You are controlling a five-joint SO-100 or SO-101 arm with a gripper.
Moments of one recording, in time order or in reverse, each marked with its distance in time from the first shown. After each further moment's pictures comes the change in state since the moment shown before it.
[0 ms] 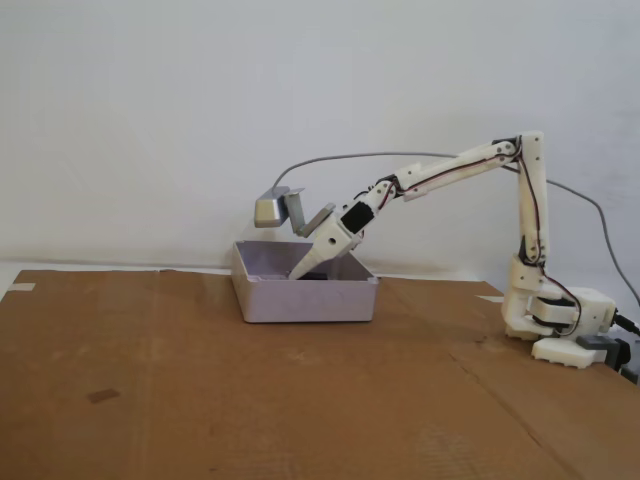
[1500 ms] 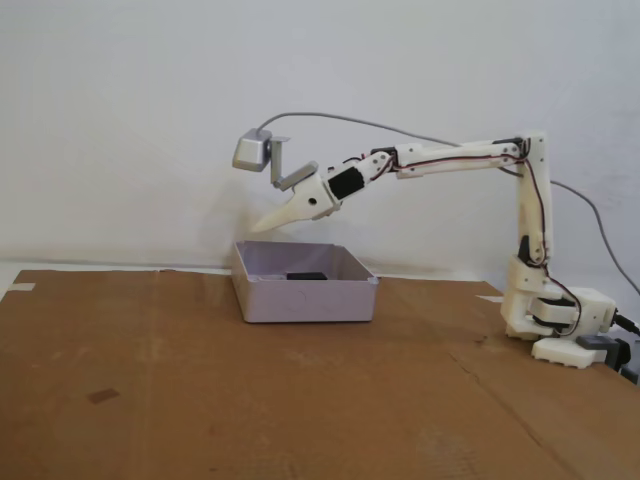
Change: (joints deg) arm -8.3 0.0 -15.7 0.0 0.0
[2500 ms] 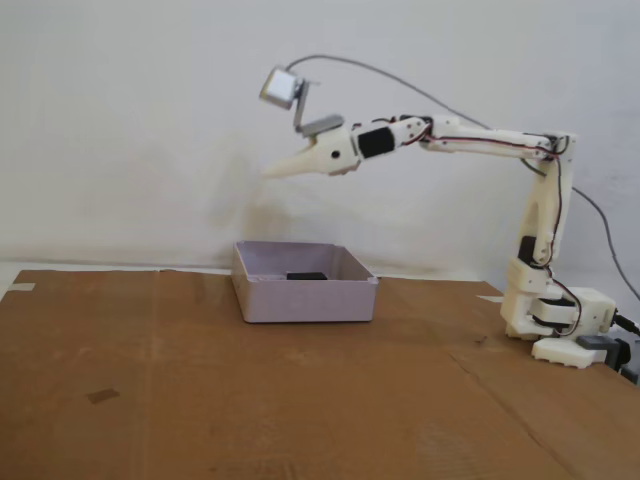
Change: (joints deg) arm -5.5 16.3 3.1 0.4 0.0
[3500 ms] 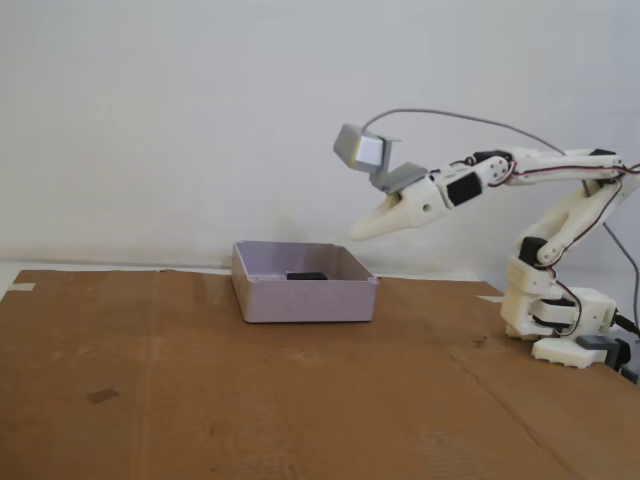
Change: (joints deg) arm -7.3 41.0 49.7 0.4 -0.1
